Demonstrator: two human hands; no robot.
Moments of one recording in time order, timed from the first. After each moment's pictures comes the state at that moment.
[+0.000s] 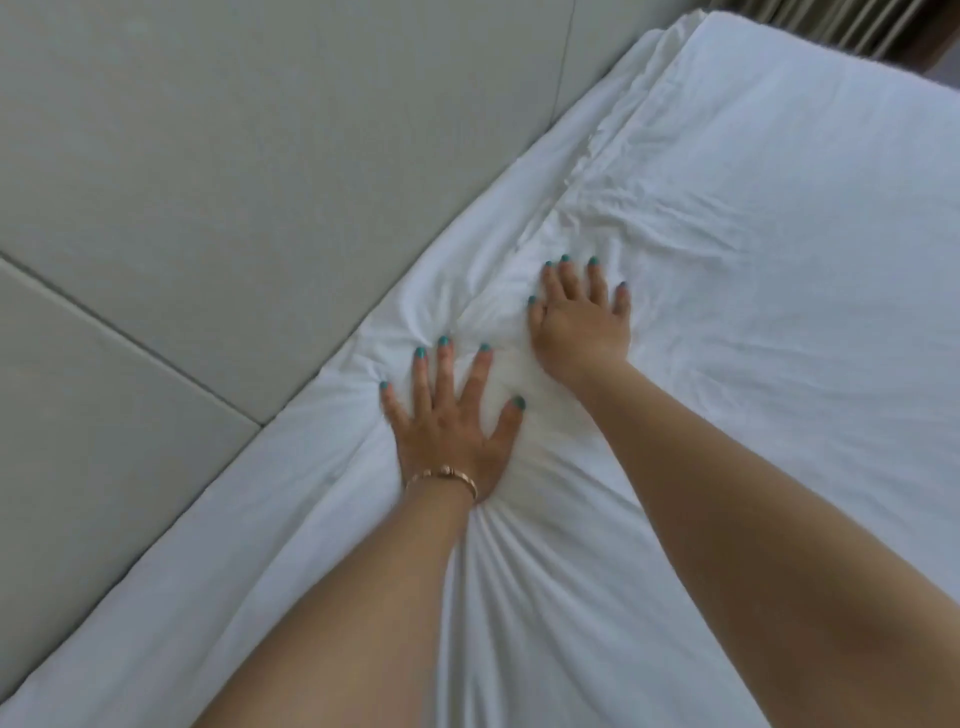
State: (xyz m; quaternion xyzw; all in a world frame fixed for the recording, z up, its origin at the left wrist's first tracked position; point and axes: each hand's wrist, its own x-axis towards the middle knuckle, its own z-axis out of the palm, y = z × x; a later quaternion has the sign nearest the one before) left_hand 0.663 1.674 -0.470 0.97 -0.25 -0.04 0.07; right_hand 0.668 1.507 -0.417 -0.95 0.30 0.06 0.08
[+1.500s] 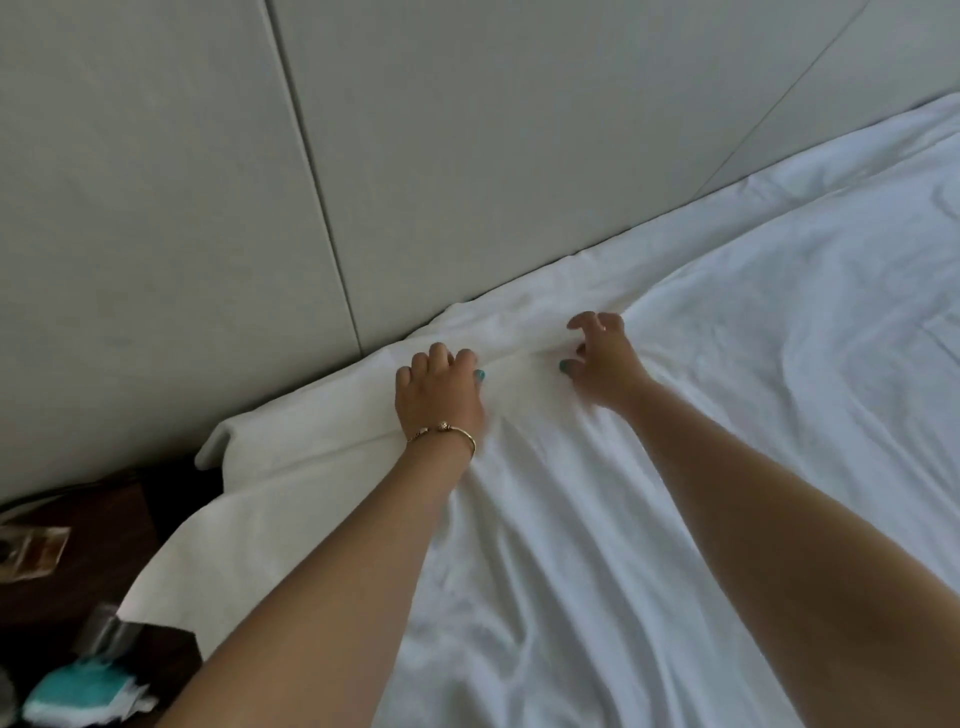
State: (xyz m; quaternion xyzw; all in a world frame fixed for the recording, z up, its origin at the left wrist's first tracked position) left_hand 0.430 2.267 -0.385 0.98 -0.02 -0.05 0.18; right_hand 0.457 2.075 -0.366 -0.96 0.12 0.17 0.20
